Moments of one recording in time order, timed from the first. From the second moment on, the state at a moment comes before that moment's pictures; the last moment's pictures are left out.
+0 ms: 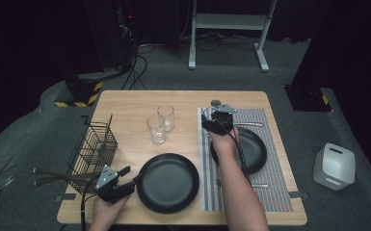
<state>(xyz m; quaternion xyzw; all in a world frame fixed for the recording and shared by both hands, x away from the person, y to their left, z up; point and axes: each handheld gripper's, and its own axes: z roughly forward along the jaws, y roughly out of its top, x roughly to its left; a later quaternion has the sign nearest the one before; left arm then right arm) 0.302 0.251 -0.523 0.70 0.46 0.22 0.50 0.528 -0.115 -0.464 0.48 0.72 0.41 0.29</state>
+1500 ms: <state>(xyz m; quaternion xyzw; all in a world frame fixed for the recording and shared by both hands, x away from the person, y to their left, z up) 0.302 0.250 -0.523 0.70 0.46 0.22 0.50 0.525 -0.117 -0.459 0.48 0.72 0.42 0.28</state>
